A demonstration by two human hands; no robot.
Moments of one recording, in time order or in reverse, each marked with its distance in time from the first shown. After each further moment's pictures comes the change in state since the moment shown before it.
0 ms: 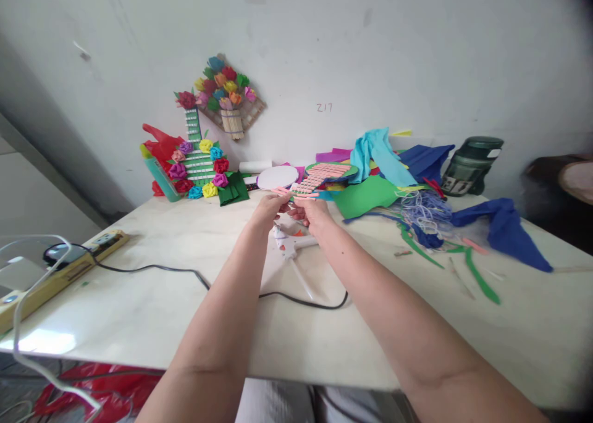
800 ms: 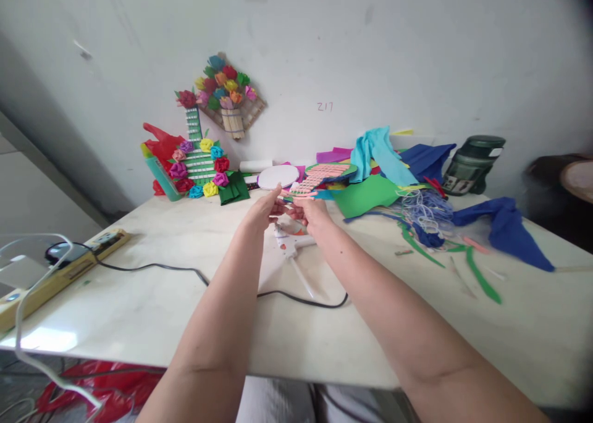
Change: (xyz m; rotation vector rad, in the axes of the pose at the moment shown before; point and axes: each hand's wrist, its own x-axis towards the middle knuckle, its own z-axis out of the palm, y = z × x) left_hand 0.003 0.004 -0.012 -0.106 -0.049 -0.229; right_hand 0.002 0.004 0.004 0.029 0.013 0.019
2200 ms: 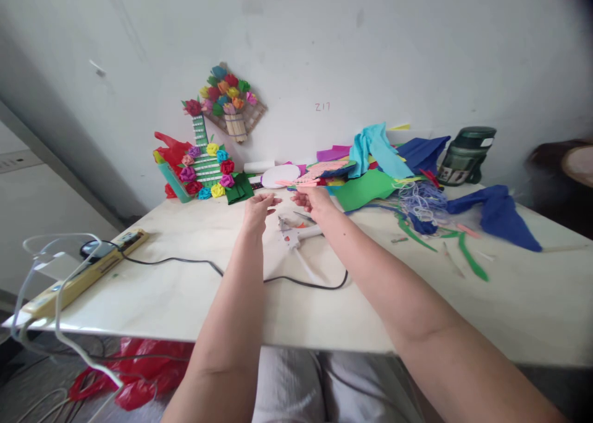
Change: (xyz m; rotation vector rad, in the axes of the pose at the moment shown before) left_hand -0.029 -0.019 -0.013 -0.115 0.209 0.408; right_hand -0.015 -0.025 -0.005 0.071 -0.049 0.008
